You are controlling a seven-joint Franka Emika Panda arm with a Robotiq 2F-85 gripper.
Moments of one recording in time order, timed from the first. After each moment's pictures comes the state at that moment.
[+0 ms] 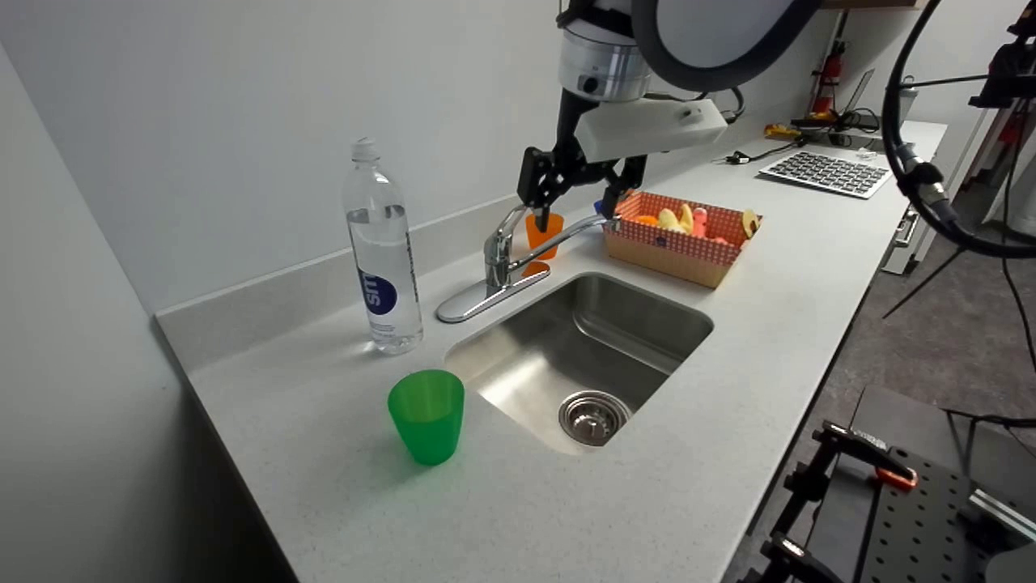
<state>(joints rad) -0.12 -0.11 0.23 -2.34 -0.26 2.47 0.73</state>
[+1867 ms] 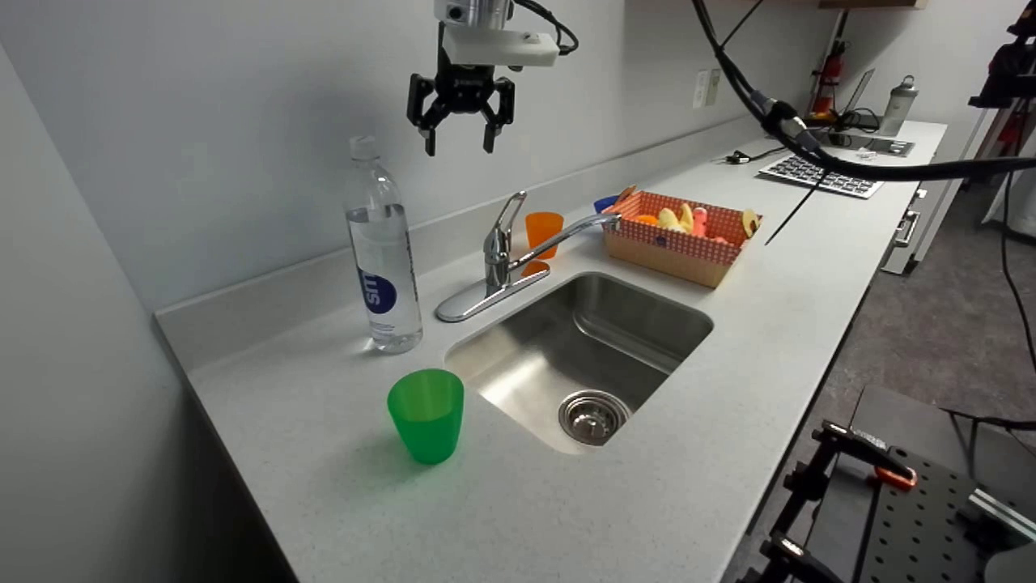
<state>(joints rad) 0.02 0.49 0.03 -1.39 -0.05 2.12 0.38</state>
